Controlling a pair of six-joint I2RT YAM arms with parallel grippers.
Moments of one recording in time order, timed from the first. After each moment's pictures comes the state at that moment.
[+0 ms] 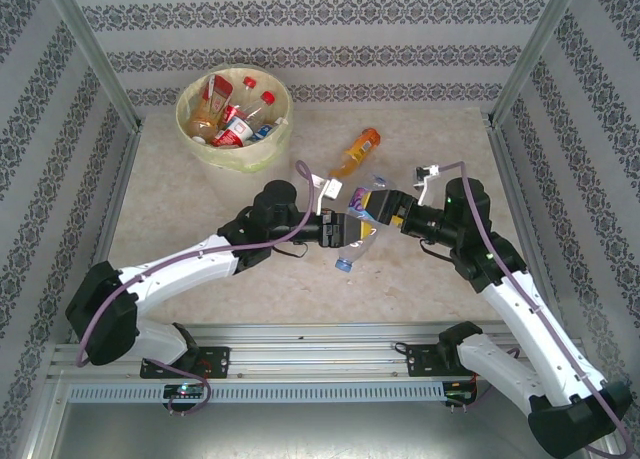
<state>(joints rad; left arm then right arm) -0.80 1.39 0.96 0.23 0.60 -0.82 0.36 0.84 0.87 -0.39 -0.54 0.81</state>
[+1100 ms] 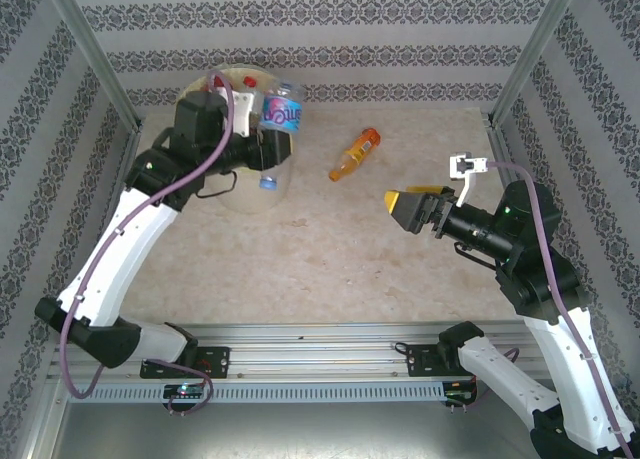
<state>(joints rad) -0.43 1.40 1.76 -0.85 0.22 -0.34 0.36 0.74 1.20 -0.63 -0.55 0.65</state>
